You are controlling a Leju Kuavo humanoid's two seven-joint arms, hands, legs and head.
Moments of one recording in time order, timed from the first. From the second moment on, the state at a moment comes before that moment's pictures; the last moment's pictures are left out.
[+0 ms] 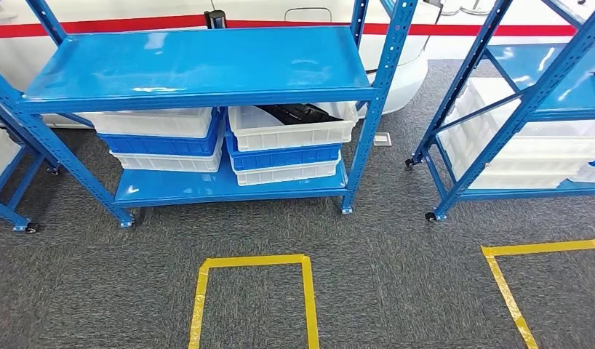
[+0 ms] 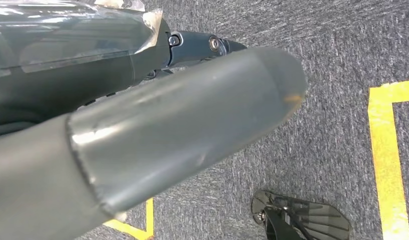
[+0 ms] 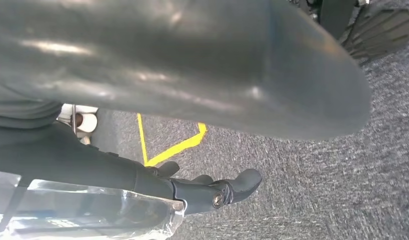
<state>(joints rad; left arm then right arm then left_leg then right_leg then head) -0.10 -0.25 1.18 -0.19 -1.06 0.26 -0.11 -0.04 0.11 -0.35 -0.19 0.57 -0.28 0.26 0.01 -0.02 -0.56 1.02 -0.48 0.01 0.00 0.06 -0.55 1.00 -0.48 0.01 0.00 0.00</state>
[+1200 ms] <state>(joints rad) -0.04 -0.19 0.88 -0.22 -0.90 0.22 -0.05 -0.01 0.09 -0.27 -0.21 0.48 -0.25 0.23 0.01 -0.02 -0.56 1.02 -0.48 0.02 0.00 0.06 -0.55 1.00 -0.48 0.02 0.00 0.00</state>
